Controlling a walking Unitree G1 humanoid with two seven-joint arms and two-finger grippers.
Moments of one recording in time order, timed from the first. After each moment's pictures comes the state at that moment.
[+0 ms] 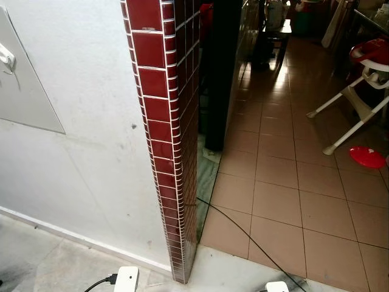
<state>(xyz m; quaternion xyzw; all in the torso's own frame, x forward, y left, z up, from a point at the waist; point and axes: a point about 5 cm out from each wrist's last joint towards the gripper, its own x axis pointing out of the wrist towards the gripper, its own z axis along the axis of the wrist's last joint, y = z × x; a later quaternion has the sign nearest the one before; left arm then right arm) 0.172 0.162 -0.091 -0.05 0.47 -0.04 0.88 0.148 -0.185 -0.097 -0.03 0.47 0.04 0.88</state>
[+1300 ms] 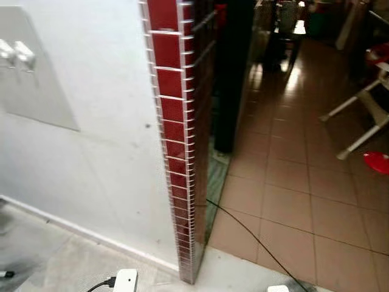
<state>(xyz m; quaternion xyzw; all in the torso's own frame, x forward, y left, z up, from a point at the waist) 0.166 0.165 -0.093 -0.05 0.48 -0.03 0.88 0.142 -0.185 -0.099 -0.03 0.48 0.03 0.88</state>
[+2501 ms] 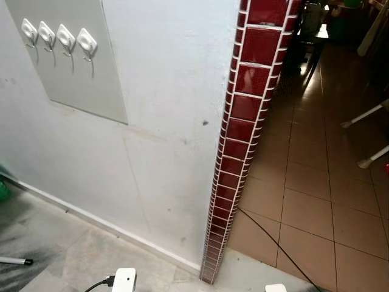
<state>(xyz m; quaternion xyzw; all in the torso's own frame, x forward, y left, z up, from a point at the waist) 0.168 0.168 -0.092 -0.05 0.48 -0.03 0.88 0.145 -0.181 -0.098 -0.03 0.47 0.04 0.88</state>
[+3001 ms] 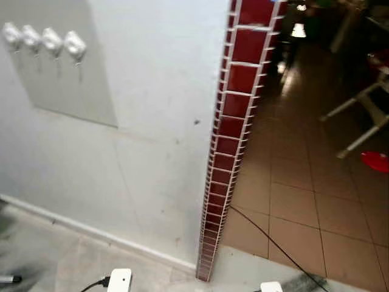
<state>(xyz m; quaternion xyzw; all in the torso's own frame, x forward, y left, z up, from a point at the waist) 0.179 0.171 -0.087 -0.04 0.46 -0.03 0.88 0.147 -0.178 -0.098 -0.02 0.47 0.04 0.88</state>
